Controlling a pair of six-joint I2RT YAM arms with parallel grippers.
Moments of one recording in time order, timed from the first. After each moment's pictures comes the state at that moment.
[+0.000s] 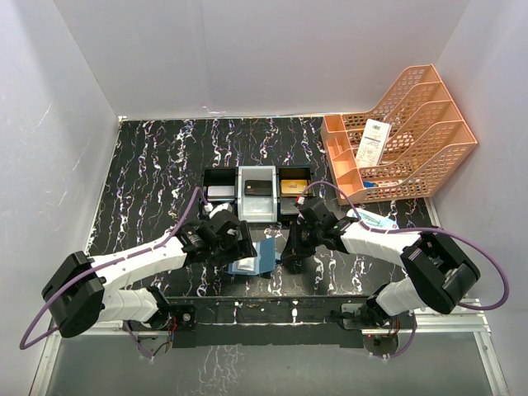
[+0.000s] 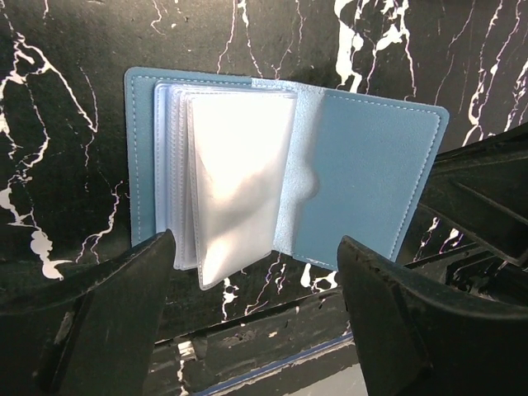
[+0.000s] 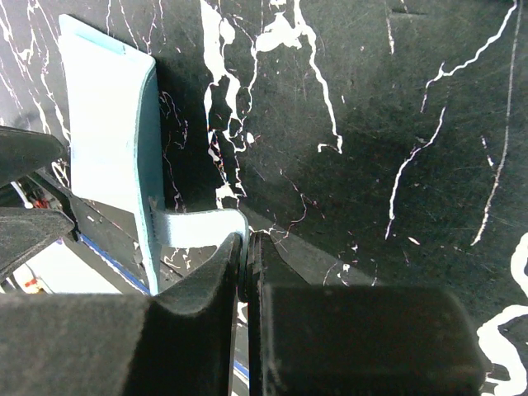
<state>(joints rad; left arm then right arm) -0.89 1.21 0.64 -0.43 -0.07 -1.02 0.69 1.40 0.61 -0.16 -0.35 0.75</state>
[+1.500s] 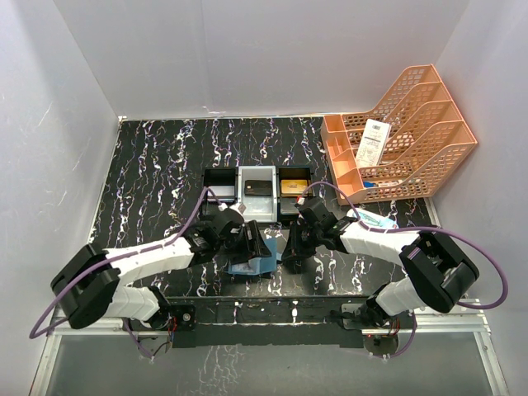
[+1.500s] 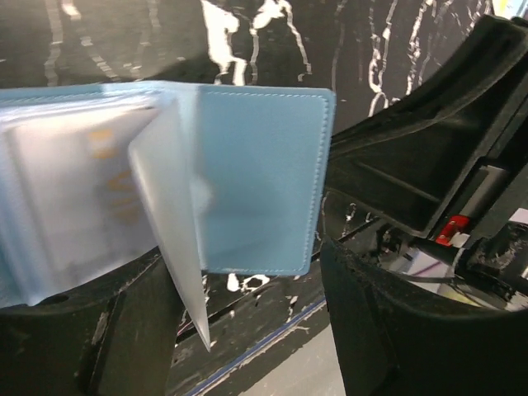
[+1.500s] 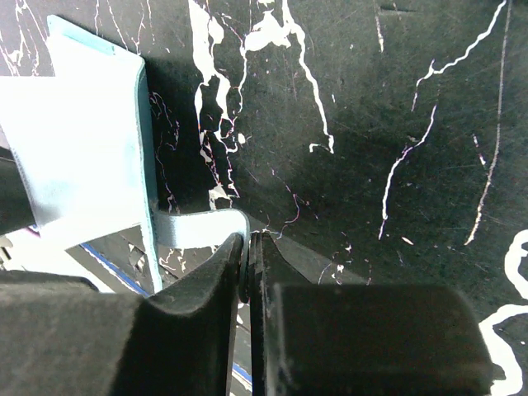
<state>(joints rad) -0.89 1.26 0.59 -0.18 0.10 -1.04 0.69 1.41 0.61 -0.17 -0.34 0.75</state>
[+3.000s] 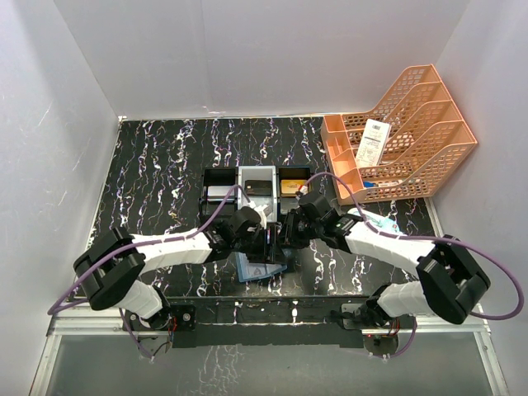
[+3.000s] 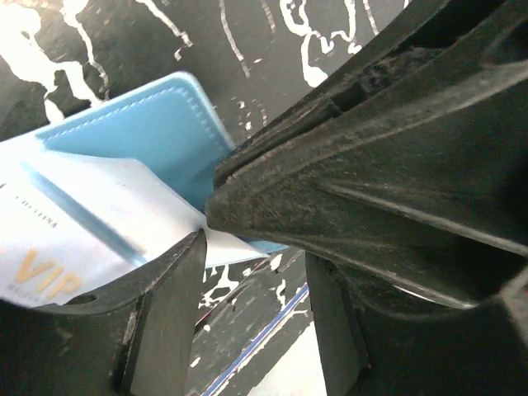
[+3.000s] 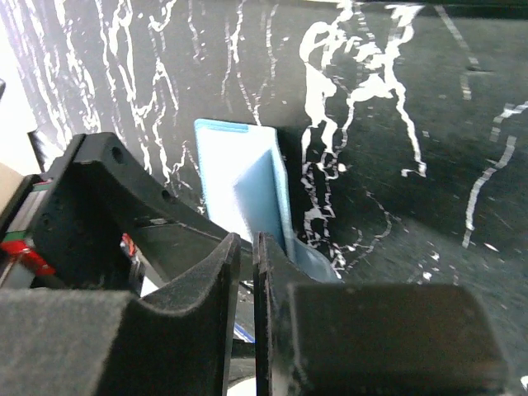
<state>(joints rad) -0.96 1.46 0.68 -0.01 0.27 -0.89 0.72 1.33 0.67 -0.12 -0.31 0.91</state>
